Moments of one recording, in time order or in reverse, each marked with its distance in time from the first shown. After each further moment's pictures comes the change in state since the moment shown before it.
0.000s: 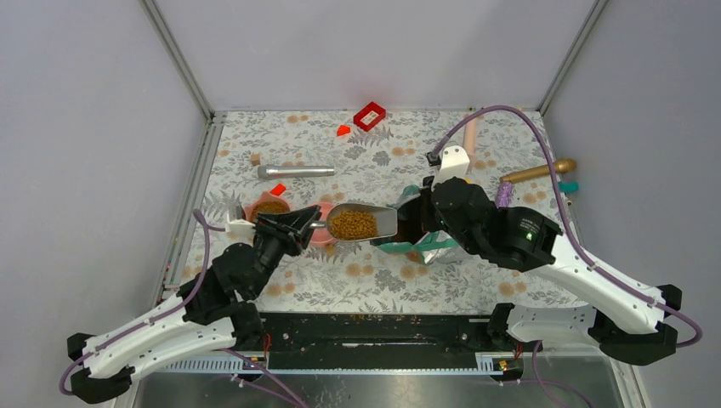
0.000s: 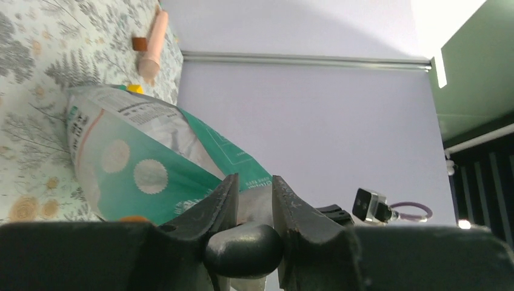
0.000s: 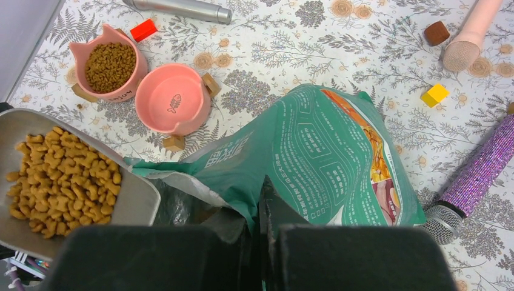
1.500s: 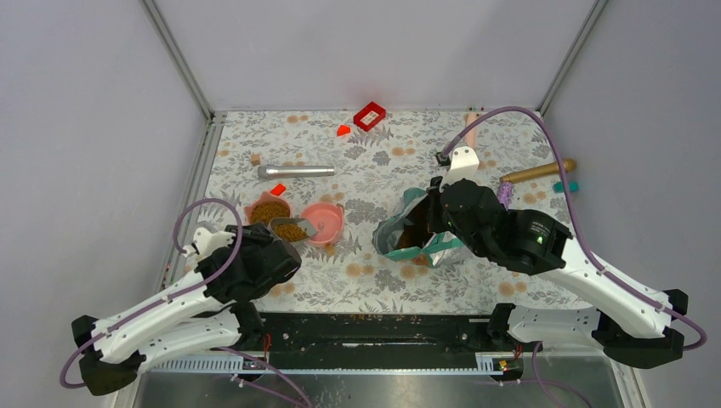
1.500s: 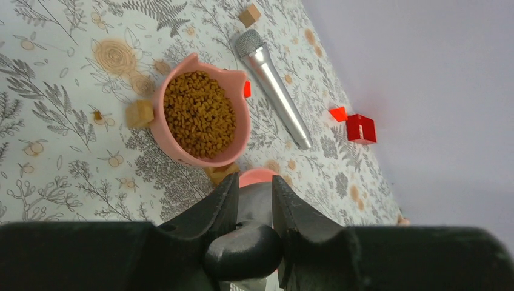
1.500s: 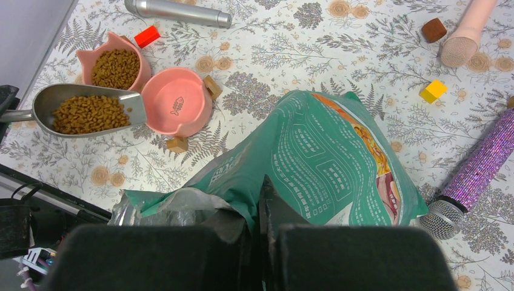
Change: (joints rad) left arm 0.057 0.253 0.192 -1.135 -0.564 -0.430; right arm 0.000 -0.037 -0.002 -0.018 0.008 0.024
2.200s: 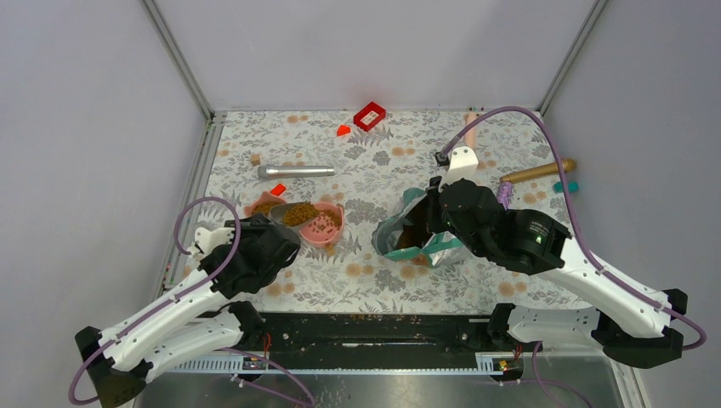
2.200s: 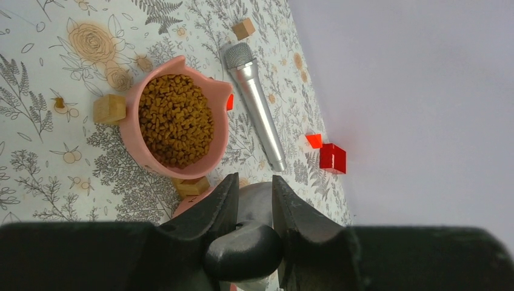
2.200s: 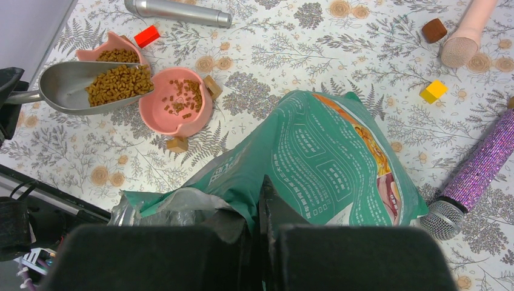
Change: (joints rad) left arm 0.164 0.037 -0.022 0.237 0.032 0.041; right arm 0.000 0.003 0.000 0.000 0.000 -0.001
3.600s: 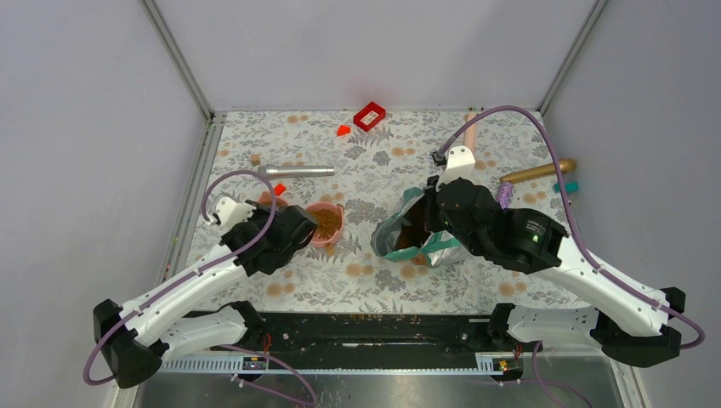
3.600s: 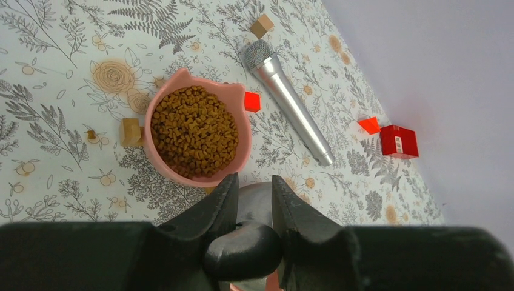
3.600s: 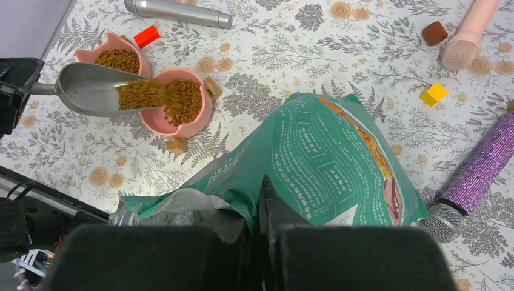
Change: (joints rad) left arm 0.037 0.212 0.126 0.010 0.024 0.257; right arm 0.000 0.014 0.002 0.011 0.001 -0.008
